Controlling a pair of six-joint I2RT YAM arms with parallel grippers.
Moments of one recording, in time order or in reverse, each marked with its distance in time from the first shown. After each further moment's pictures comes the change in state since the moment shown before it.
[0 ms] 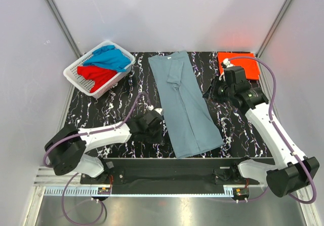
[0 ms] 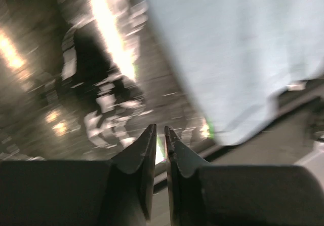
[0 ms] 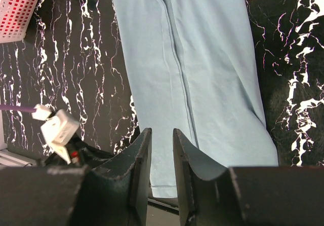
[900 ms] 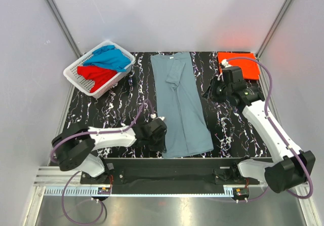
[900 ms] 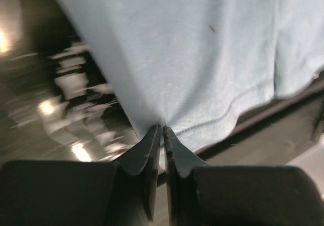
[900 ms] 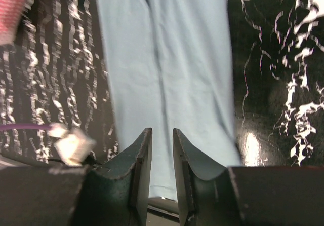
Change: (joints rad) left arm -0.088 0.080 -0.039 0.096 0.035 -0.129; right arm -0.019 0.035 -0.030 0.049 -0.004 -0.007
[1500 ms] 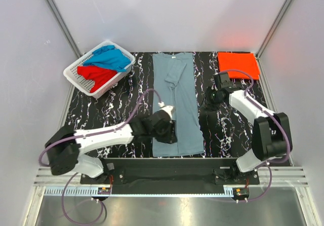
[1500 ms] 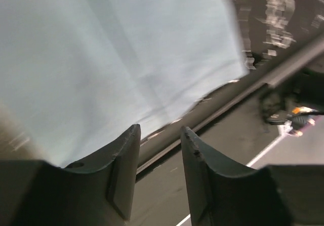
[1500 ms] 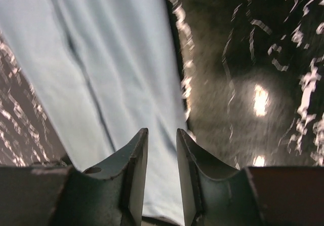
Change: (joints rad) left arm -0.028 -0.130 0.151 -0.087 -0.078 0.140; right arm -0.087 0.331 -0.140 0.145 -0.106 0.024
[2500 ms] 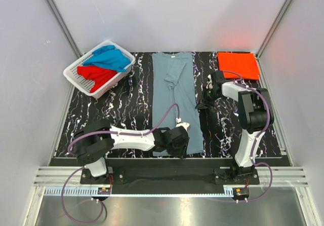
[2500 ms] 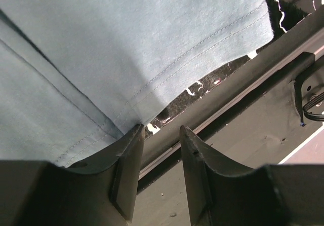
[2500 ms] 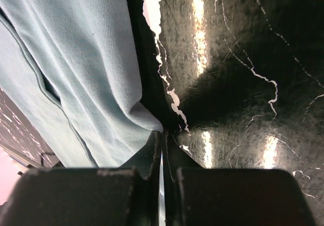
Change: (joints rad) left arm -0.180 0.332 0.067 0.134 0.009 -0.031; right arm -0.079 0.415 0.169 0.097 -0.210 -0.090
